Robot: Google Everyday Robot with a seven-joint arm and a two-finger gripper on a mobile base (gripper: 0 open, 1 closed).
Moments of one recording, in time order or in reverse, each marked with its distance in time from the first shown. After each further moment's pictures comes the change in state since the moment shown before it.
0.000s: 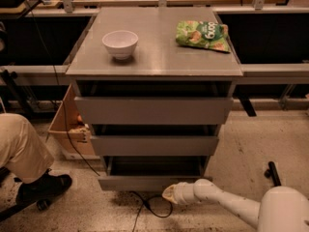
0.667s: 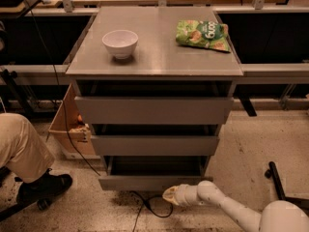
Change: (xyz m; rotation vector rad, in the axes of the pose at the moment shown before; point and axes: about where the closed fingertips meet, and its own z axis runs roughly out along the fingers) arm 0.021 -0.002 0.015 -0.024 -0.091 -0.015
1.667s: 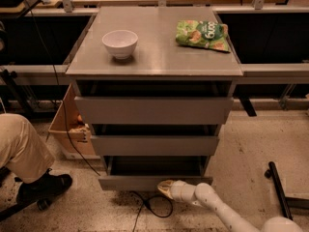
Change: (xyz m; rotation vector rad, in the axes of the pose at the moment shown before) arm -0.029 -0.030 0.020 0.143 -0.186 0.096
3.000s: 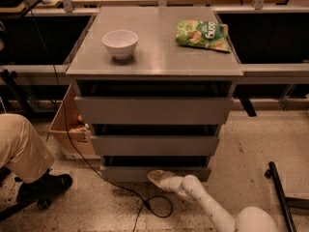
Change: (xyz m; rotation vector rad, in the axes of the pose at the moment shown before) arm -0.034 -0.032 0.070 0.062 -0.084 0.043
